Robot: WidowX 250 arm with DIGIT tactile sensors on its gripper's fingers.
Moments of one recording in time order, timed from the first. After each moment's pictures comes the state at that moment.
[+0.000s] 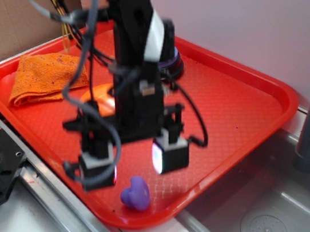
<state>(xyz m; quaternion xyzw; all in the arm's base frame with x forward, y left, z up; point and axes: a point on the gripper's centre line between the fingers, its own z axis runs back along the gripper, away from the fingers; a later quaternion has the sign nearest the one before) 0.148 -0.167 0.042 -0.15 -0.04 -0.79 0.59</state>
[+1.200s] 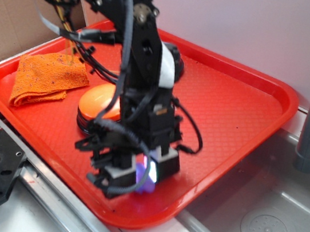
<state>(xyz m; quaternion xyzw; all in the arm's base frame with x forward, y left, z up) 0.163 -0.151 0.032 -0.12 -0.02 -0.71 0.69</state>
